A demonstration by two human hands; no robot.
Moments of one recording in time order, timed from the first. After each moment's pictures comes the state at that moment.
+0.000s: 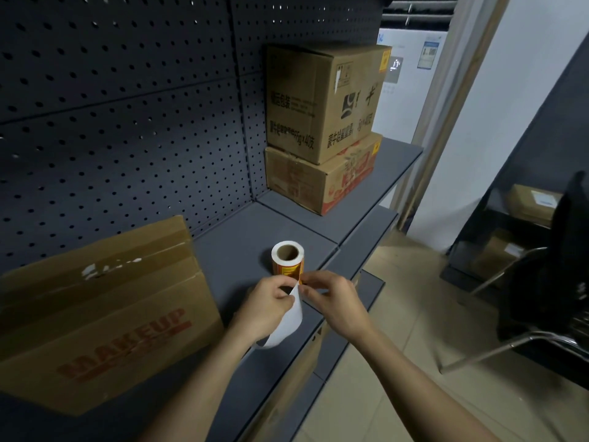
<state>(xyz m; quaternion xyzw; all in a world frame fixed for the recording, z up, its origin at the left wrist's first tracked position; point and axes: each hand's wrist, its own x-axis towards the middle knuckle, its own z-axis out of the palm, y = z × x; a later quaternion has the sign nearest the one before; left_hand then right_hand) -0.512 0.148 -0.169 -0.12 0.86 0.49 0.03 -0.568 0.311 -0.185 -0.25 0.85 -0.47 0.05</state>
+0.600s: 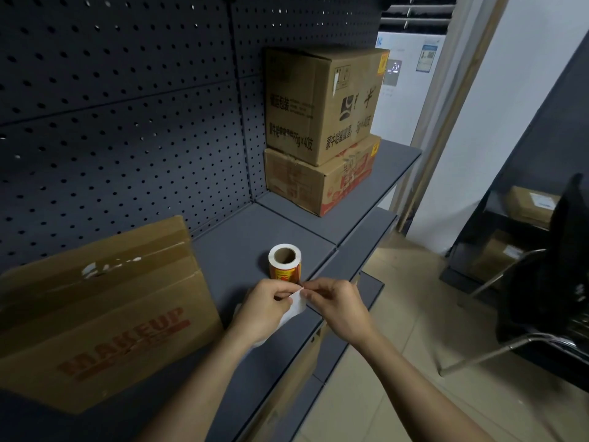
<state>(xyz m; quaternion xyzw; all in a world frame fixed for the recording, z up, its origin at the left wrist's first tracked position) -0.507 0.153 -0.167 -0.08 0.86 0.51 0.00 -0.561 0.320 -0.185 -0.24 0.83 -0.50 0.06</state>
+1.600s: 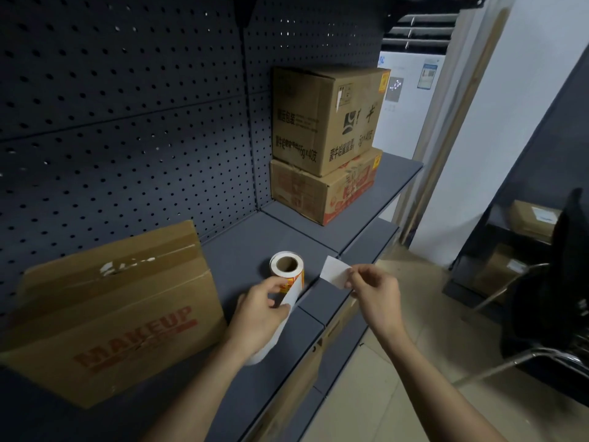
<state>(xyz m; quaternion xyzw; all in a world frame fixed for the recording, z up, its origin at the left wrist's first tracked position) -0.480 0.155 -0.142 -0.15 0.87 0.47 -0.05 -0.564 0.350 -0.157 -0.05 0.78 -0.62 -0.05</state>
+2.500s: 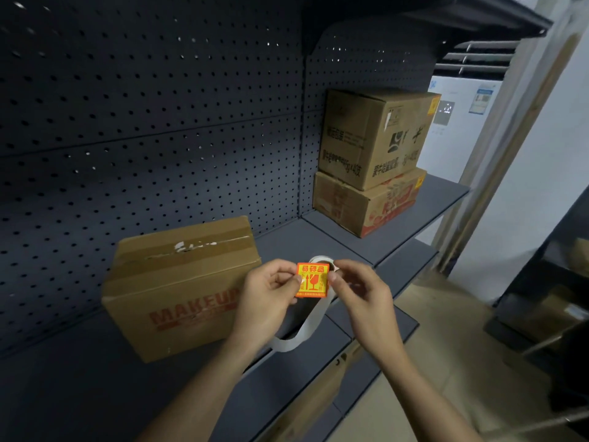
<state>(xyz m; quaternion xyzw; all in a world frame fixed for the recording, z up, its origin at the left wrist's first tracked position) -0.422 0.154 -0.080 -0.15 0.72 0.63 -0.22 -0.501 0.301 -0.110 -0.27 0.73 -0.63 -0.04</state>
